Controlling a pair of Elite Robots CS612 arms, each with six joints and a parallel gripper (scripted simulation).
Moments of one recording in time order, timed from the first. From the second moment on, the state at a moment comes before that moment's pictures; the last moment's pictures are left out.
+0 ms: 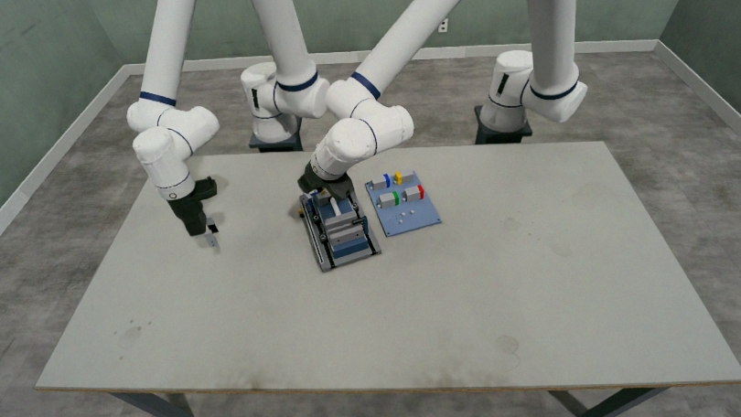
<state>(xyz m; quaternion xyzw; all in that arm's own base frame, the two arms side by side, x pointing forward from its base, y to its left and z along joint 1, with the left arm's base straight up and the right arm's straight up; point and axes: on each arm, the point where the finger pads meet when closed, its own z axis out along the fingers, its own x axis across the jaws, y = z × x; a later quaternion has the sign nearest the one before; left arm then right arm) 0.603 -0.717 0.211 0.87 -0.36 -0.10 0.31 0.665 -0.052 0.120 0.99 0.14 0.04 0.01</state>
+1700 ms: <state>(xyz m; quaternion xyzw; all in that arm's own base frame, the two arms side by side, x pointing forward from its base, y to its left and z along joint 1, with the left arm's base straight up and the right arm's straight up) 0.779 -0.409 0.206 0.96 -0.06 -0.08 0.26 0.665 -0.052 0.120 0.99 0.14 0.04 0.01</state>
